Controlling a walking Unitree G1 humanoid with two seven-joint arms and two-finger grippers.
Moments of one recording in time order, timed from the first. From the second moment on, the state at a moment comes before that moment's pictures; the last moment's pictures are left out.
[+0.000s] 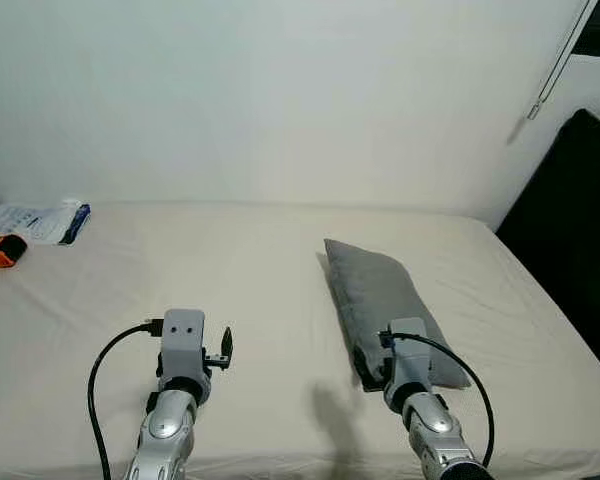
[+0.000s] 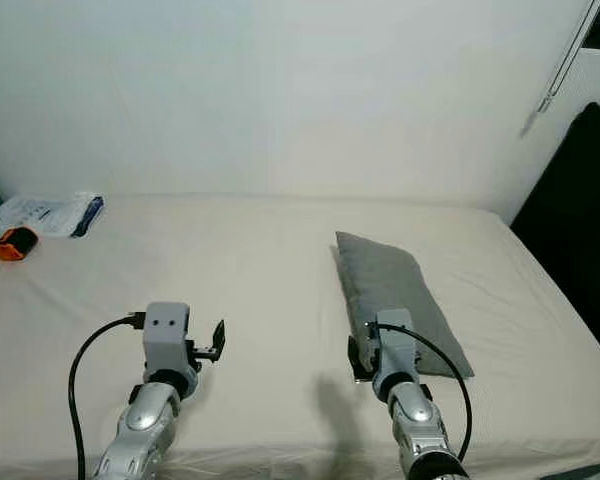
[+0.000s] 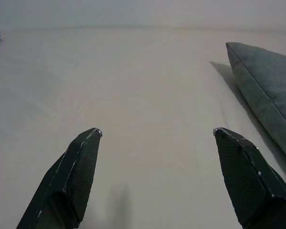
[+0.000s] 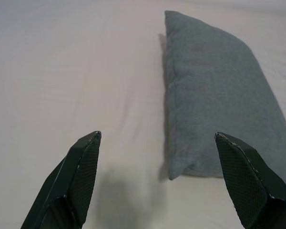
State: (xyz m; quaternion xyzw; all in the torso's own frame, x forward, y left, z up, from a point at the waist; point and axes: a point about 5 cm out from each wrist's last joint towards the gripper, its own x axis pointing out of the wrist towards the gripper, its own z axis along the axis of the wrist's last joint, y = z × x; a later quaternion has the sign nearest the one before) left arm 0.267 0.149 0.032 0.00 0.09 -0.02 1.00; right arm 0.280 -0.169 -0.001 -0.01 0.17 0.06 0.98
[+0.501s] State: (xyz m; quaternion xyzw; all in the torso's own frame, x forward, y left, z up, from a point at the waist) left arm 0.282 0.149 0.035 0.00 0.10 0.00 1.00; right arm 0.294 -0.165 0.010 -0.01 0.16 0.06 0.99
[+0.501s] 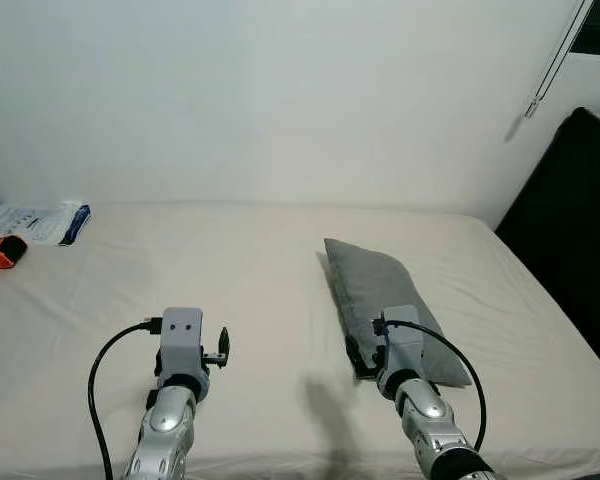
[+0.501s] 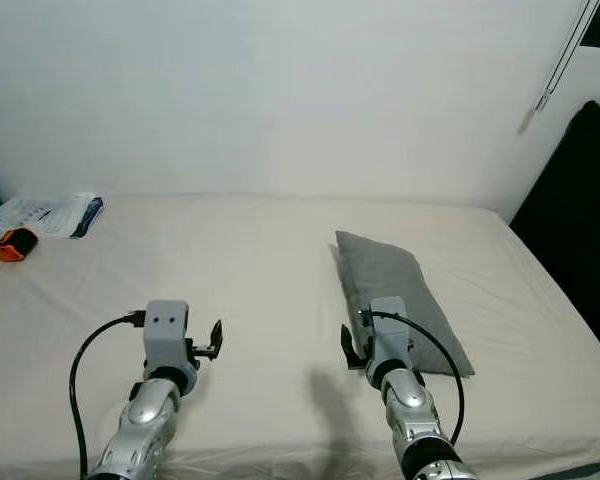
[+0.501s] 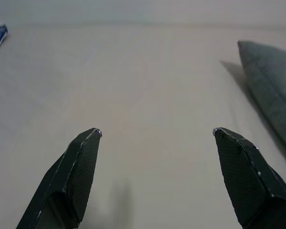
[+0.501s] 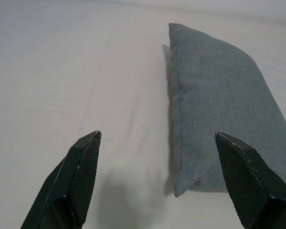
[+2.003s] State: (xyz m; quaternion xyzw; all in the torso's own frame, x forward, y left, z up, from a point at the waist) left arm 0.276 0.156 0.036 0.01 0.10 -0.02 0.99; right arm 0.298 -0.177 0.013 0.01 0.15 0.02 0.99
